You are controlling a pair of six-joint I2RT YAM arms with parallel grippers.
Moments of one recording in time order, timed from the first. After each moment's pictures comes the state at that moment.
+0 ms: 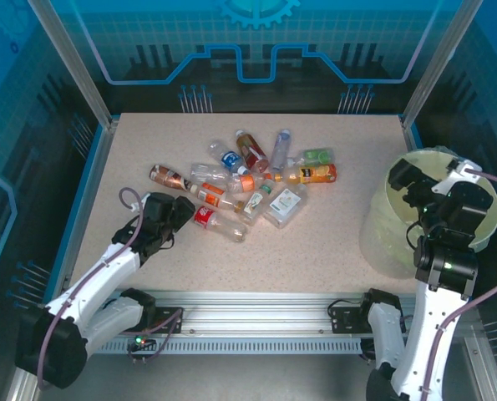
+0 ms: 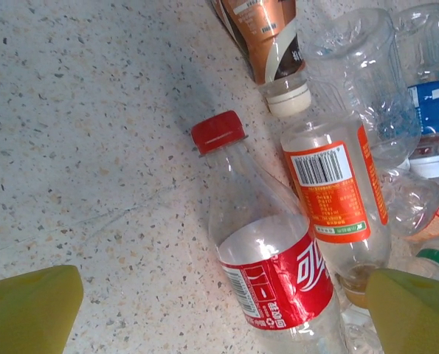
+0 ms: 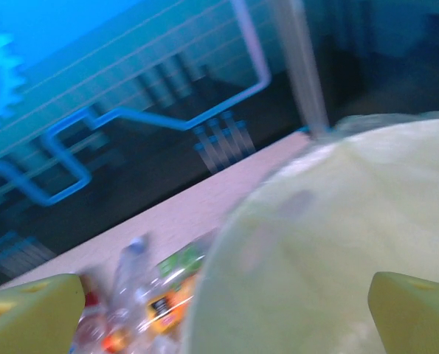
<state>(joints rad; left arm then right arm) -0.30 0.96 0.57 -0.45 -0.19 -1.08 -0.33 0.67 1.13 -0.74 -0.18 0.37</state>
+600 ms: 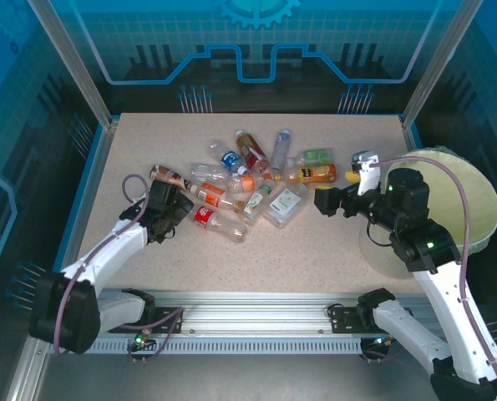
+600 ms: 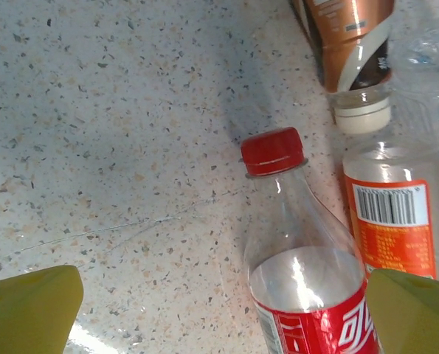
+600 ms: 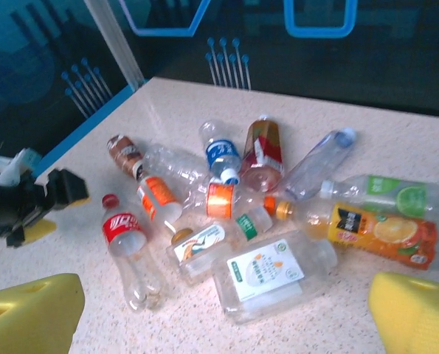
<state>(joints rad) -0.23 1.21 0.72 -0.56 -0.16 -1.13 0.31 0.77 1.05 -0.68 -0.28 0.13</state>
